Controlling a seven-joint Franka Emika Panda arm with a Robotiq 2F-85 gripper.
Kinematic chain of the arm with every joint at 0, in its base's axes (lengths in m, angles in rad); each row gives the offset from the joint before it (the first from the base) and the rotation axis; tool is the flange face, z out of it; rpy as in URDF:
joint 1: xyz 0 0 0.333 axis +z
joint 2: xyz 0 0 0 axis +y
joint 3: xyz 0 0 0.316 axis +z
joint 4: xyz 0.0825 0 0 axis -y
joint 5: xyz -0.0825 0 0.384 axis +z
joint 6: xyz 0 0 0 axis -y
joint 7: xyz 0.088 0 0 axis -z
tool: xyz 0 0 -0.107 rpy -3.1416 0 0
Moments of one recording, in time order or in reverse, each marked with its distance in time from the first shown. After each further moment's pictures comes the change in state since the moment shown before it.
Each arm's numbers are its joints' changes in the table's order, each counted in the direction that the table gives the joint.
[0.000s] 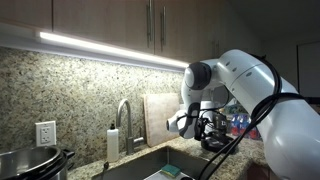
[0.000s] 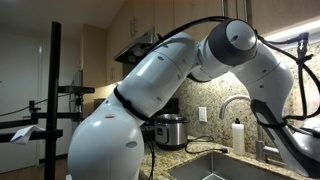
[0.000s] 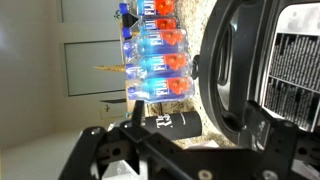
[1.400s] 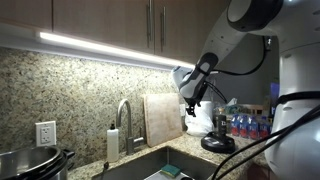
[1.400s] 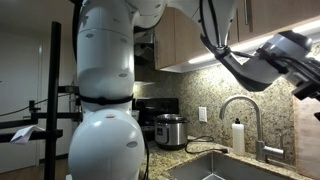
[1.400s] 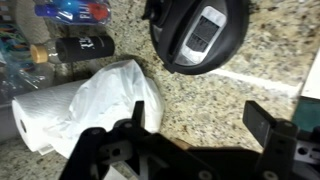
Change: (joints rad) arm 0.007 -0.746 0.035 -0.423 0.506 0.464 -0.872
